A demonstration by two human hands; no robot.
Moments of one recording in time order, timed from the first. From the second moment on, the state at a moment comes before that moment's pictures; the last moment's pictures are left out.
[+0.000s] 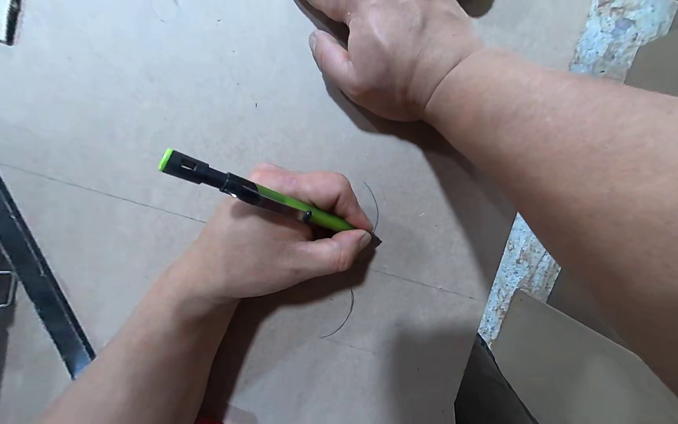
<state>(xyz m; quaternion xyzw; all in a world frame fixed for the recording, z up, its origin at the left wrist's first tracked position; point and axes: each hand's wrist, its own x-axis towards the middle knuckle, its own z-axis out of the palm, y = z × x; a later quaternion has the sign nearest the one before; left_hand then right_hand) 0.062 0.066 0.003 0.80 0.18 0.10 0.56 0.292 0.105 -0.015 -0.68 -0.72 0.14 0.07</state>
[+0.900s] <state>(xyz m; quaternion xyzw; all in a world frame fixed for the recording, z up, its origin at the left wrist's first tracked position) 0.069 0.049 0.000 0.77 0.28 0.18 0.54 0.290 0.105 -0.010 -0.67 -0.73 0.14 0.09</state>
